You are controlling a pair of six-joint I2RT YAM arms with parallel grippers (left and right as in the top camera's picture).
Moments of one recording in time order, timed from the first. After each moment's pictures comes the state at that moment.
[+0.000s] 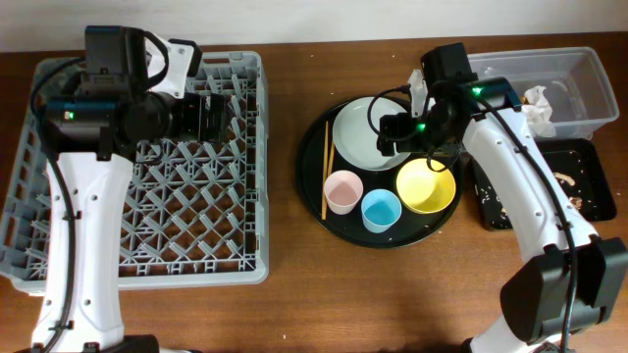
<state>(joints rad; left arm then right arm) -0.05 1.60 1.84 -1.19 0.26 0.10 0.19 1.78 1.64 -1.11 -0.20 0.18</state>
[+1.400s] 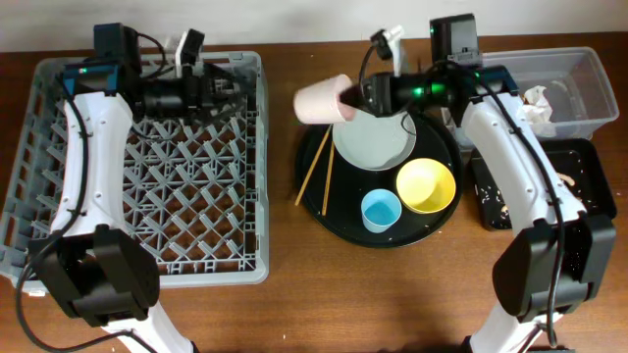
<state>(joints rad) 0.09 1.94 1.90 -1.19 1.30 -0.01 0.16 1.88 1.72 -0.68 -1.05 0.10</state>
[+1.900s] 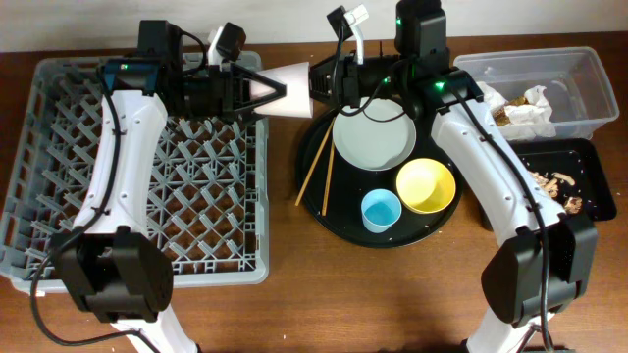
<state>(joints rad) -0.04 1.94 1.91 -1.19 1.57 0.04 0.29 1.88 1.73 -0.26 -1.19 0.31</state>
